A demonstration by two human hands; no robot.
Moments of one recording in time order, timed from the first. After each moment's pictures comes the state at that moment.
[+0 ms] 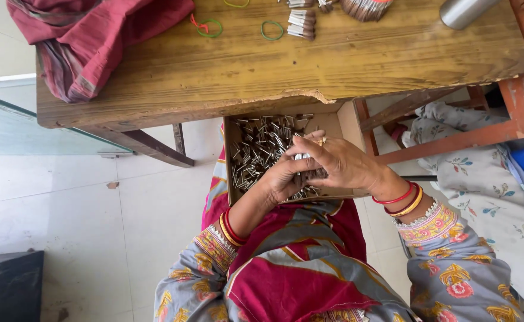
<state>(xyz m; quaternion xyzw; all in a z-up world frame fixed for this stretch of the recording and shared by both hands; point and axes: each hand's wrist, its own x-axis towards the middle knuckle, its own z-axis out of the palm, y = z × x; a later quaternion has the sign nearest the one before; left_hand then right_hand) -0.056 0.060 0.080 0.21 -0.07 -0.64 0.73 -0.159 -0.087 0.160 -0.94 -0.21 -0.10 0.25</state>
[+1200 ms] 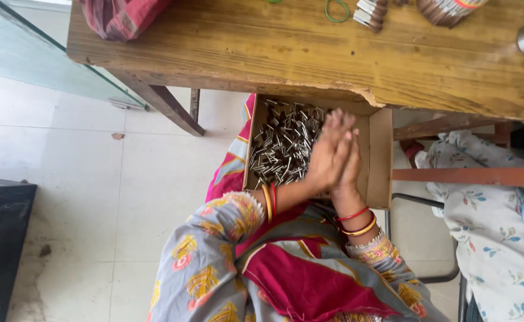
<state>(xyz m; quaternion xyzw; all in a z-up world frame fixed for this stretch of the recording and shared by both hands) -0.068 0.005 0.028 0.69 -0.28 -0.11 0.66 -0.125 -0.060 -0.003 -0.45 0.10 -0.29 0.84</state>
